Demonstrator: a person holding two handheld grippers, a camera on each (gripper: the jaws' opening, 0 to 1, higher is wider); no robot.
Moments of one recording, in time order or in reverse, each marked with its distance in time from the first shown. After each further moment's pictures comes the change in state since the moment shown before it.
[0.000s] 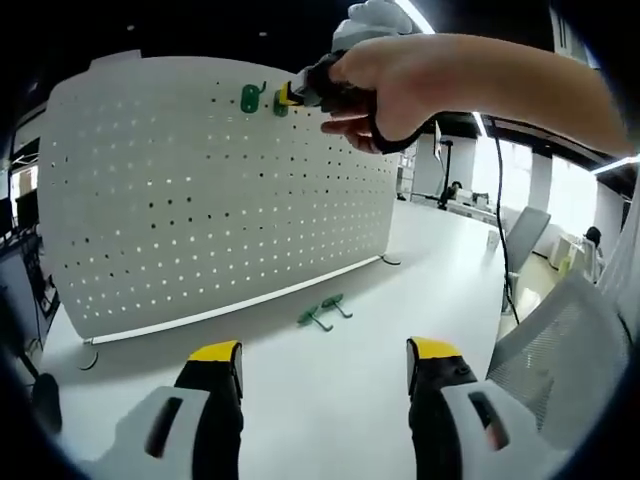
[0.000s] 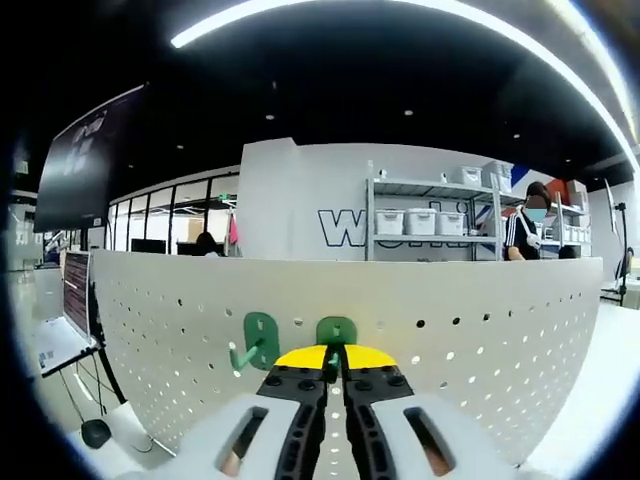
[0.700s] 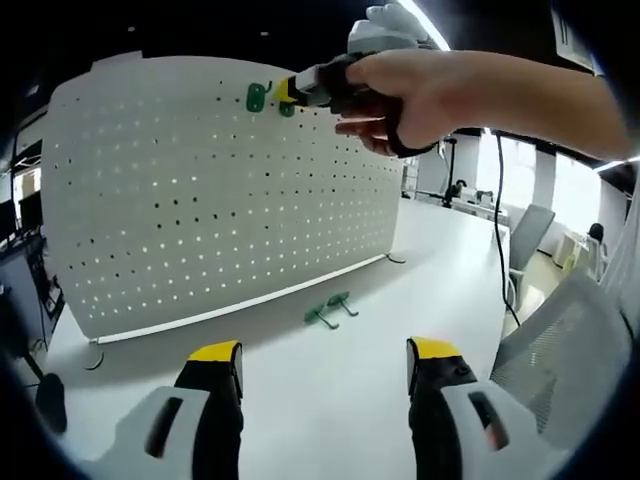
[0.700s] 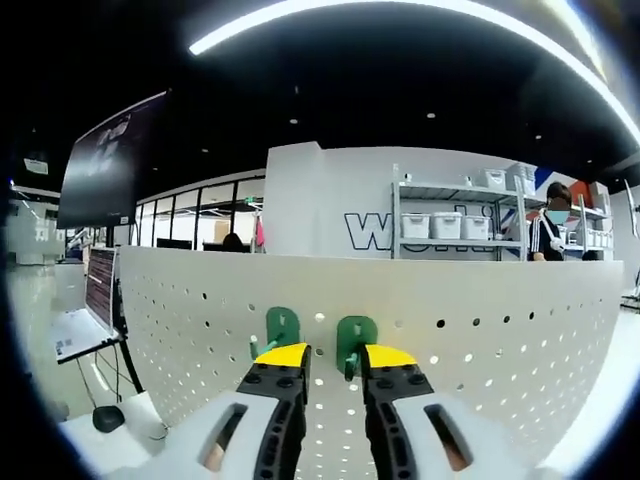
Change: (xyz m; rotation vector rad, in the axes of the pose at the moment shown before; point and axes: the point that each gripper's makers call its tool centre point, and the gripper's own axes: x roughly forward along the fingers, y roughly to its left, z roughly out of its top) left arm -0.001 0.005 -0.001 0.007 0.009 0.026; right arm -0.009 0.014 -0.002 -0.017 -0.010 0.175
